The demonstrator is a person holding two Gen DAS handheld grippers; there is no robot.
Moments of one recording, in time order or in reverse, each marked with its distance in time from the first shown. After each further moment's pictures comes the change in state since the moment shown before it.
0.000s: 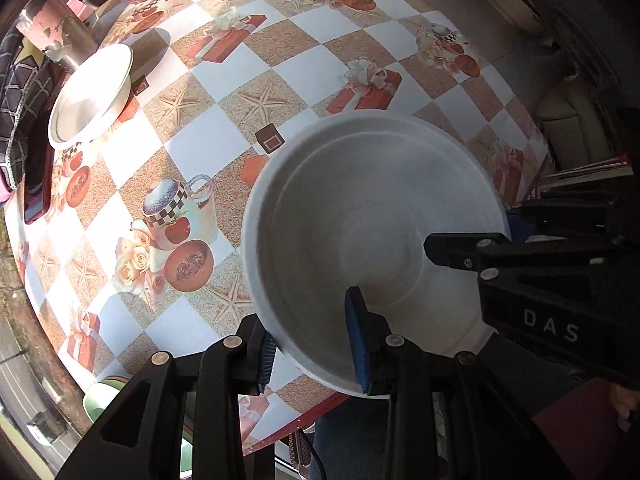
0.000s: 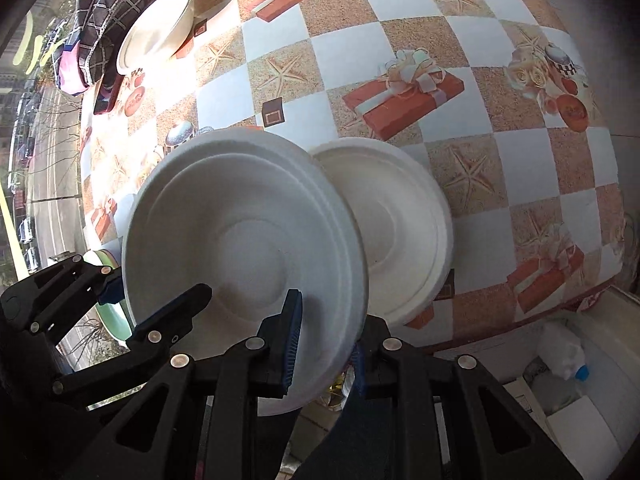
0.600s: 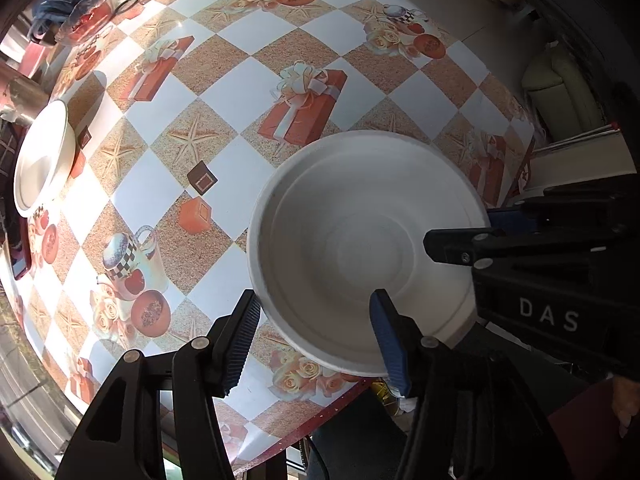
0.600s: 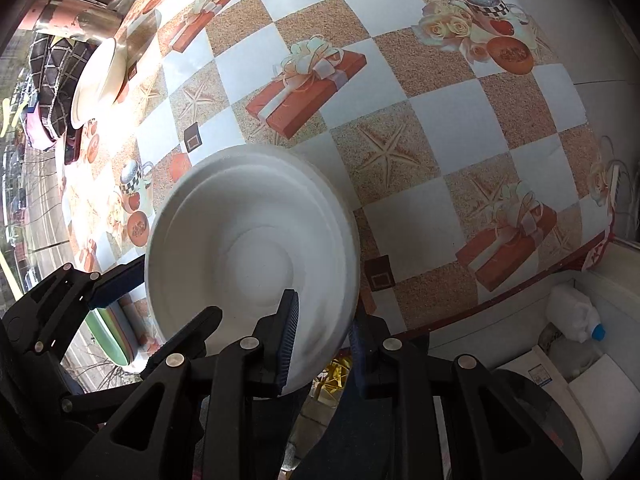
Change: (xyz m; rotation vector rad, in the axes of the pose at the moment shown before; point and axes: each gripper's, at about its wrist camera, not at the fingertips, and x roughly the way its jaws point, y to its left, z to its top) left arm 0.019 -0.045 0.032 0.102 0.021 0.016; right arm -0.006 -0.060 -0.002 0.153 0.008 0.011
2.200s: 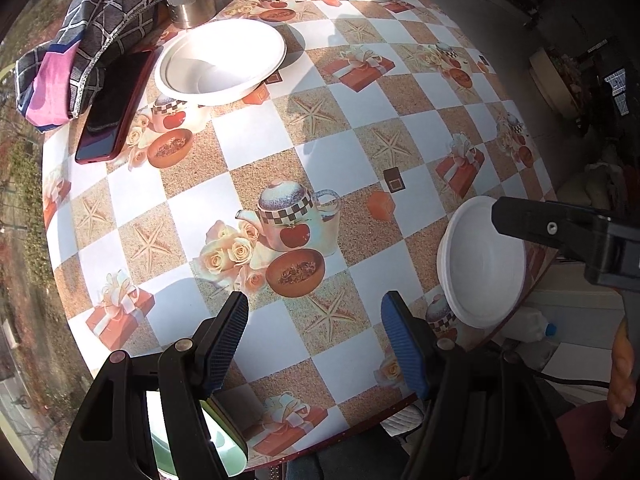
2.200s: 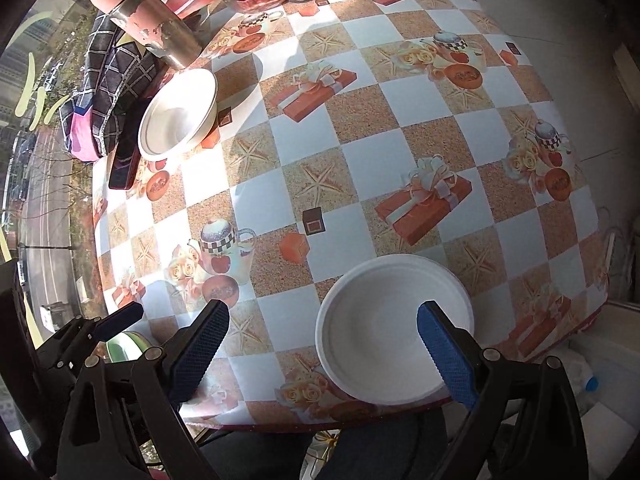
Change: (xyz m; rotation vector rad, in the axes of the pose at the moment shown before) left arm -0.037 0.152 -0.074 -0.371 -0.149 -0.033; right arm -0.038 0.114 0.031 -0.126 -0.228 -0.026
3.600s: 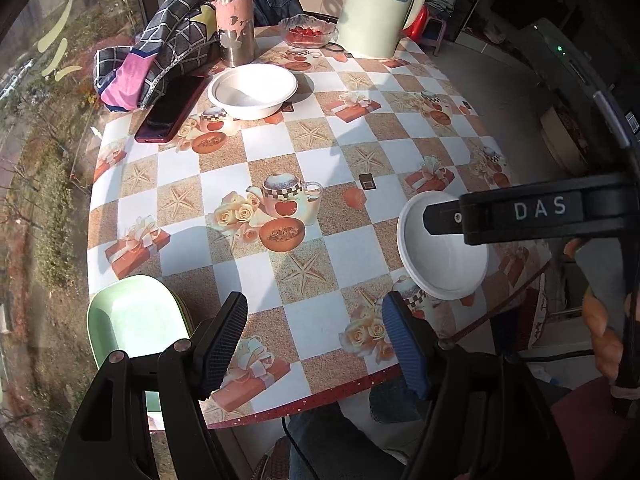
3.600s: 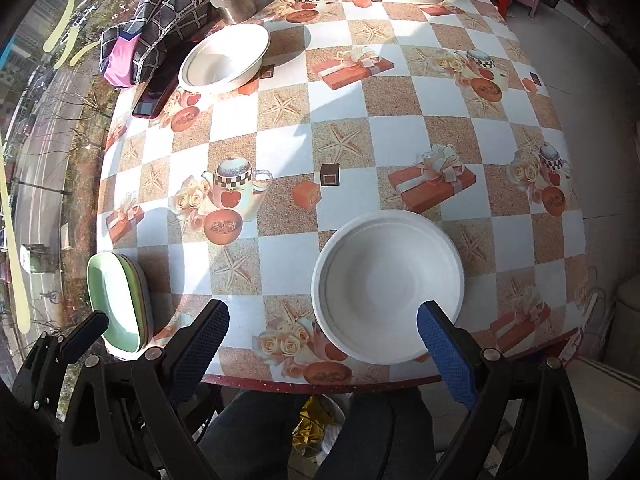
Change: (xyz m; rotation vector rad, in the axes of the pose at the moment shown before) left arm -0.064 -0.053 -0.109 -0.152 -0.284 0.065; right arm -0.015 0.019 -0.052 -0.275 0.019 -0.057
